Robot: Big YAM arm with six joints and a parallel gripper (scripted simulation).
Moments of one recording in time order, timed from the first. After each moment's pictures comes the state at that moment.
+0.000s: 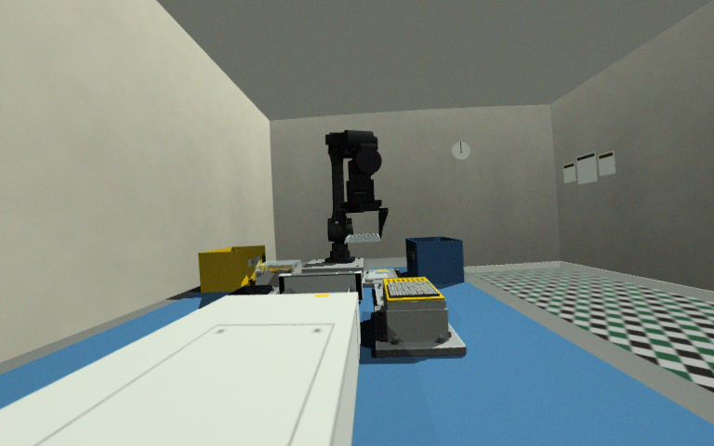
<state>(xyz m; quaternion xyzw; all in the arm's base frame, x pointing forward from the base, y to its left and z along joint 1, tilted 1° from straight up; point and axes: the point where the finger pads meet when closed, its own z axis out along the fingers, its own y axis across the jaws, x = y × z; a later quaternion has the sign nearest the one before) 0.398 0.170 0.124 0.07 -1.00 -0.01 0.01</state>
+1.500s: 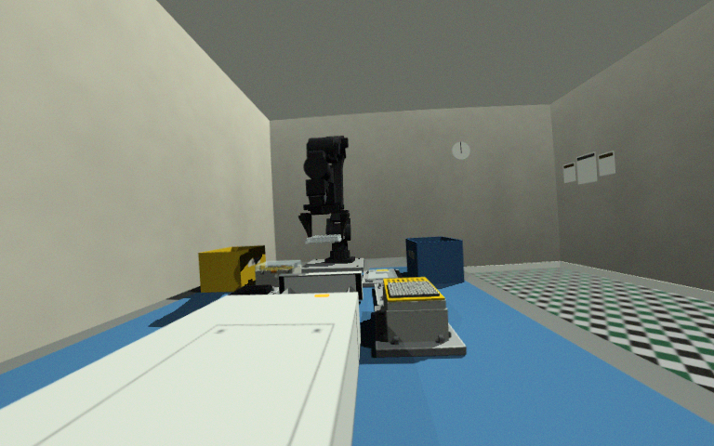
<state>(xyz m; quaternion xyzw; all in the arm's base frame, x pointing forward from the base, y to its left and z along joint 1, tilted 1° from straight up) 0.380 0.066 0.124 0.07 -1.00 -0.01 0.01</state>
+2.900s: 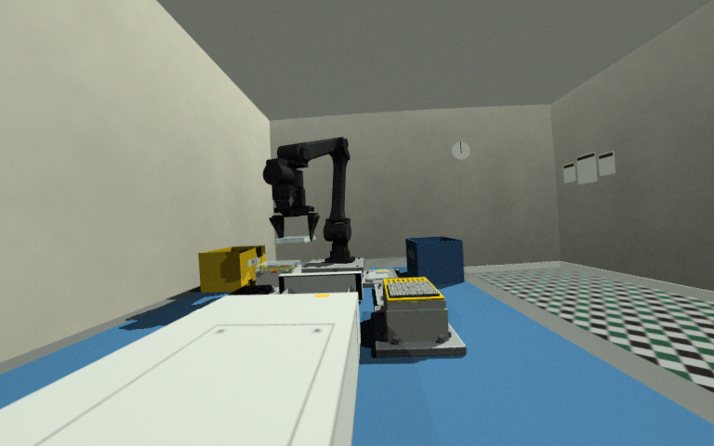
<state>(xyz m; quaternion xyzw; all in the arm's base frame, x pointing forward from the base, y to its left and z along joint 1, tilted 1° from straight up) 0.361 -0.031 0.123 0.07 -1.00 -0.01 0.01</state>
